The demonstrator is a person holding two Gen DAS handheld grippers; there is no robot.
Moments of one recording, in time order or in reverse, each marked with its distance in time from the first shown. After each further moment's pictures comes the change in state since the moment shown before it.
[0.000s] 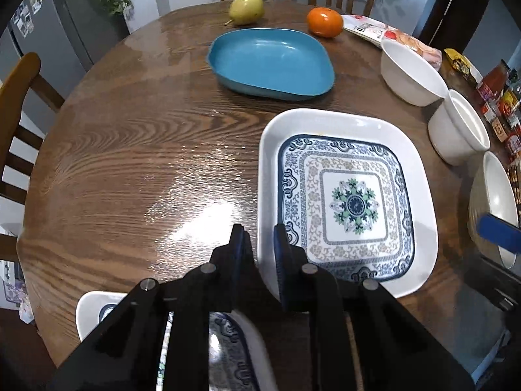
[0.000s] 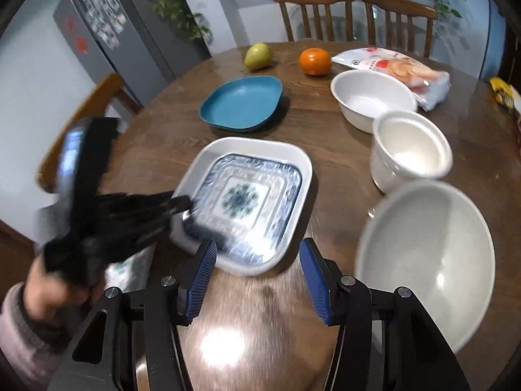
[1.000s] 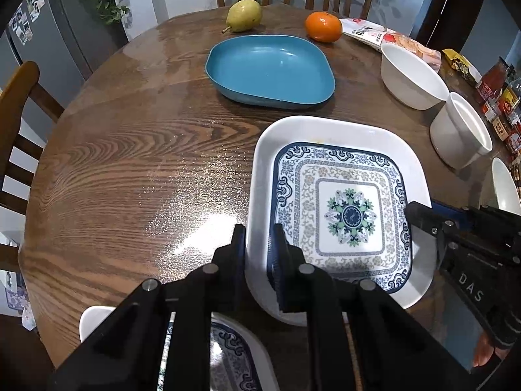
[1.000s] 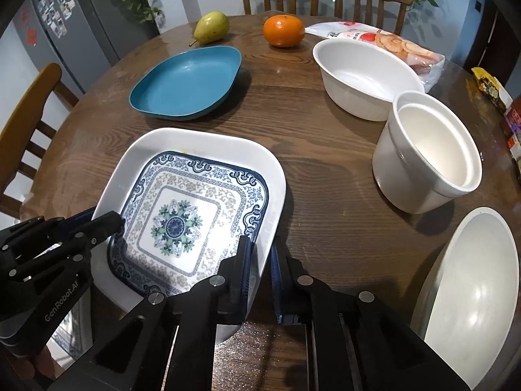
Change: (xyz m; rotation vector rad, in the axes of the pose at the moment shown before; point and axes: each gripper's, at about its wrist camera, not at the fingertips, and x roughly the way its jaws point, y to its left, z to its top) left arm 0.006 -0.003 0.009 0.030 -0.023 0.015; right arm 0.064 -0.005 0.019 0.075 0.072 -0.195
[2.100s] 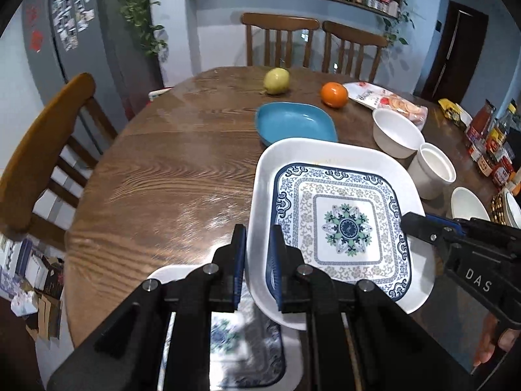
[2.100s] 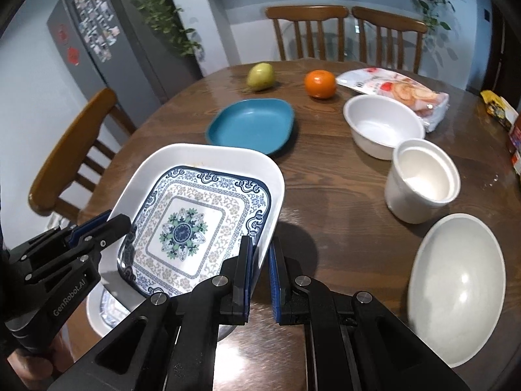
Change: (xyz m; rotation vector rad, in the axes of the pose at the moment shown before) left arm -0.100 0.024 -0.042 -0.099 -0.232 0.053; right arm -0.070 0.025 -0.010 -0.041 -0.152 0.161
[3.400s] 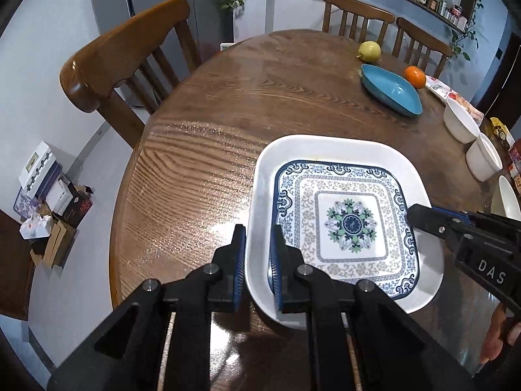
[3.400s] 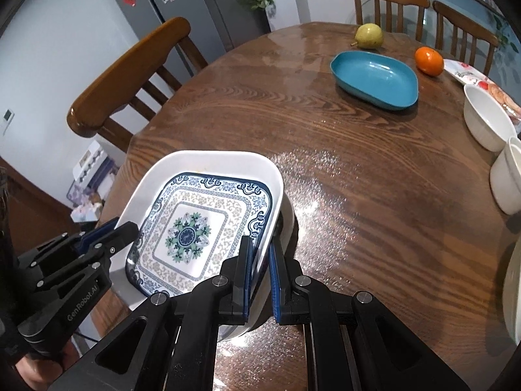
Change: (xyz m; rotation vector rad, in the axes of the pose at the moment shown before) left arm -0.015 0.081 -0.078 -0.209 0.119 0.160; right arm 0.036 0.096 -0.044 -0.182 0.158 0.156
